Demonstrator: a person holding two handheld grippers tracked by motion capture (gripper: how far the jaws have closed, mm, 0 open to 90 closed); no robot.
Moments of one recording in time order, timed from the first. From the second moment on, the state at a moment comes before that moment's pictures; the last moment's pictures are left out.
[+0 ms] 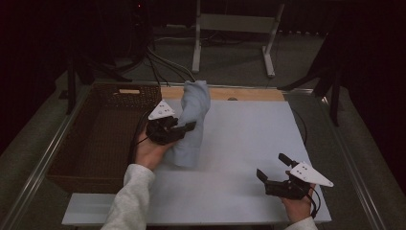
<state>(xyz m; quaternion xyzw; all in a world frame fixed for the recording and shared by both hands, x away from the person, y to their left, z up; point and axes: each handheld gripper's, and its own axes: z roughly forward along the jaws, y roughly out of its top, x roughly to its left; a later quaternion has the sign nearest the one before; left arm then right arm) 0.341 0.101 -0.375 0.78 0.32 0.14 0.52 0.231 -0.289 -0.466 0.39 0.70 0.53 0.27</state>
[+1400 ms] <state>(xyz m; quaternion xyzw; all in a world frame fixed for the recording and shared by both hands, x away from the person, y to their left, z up) 0.341 0.078 -0.405 0.79 0.34 0.12 0.49 0.231 -0.290 -0.466 0.40 0.70 0.53 0.27</state>
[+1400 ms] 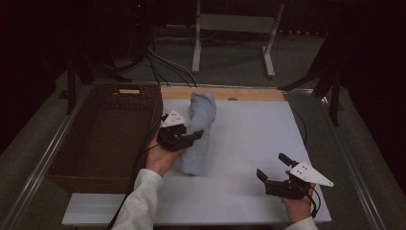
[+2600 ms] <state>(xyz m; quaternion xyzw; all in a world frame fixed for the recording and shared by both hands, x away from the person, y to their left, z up) 0.346 0.051 -0.447 0.81 0.36 0.09 0.46 0.231 -0.291 -0.465 0.40 0.70 0.53 0.27</state>
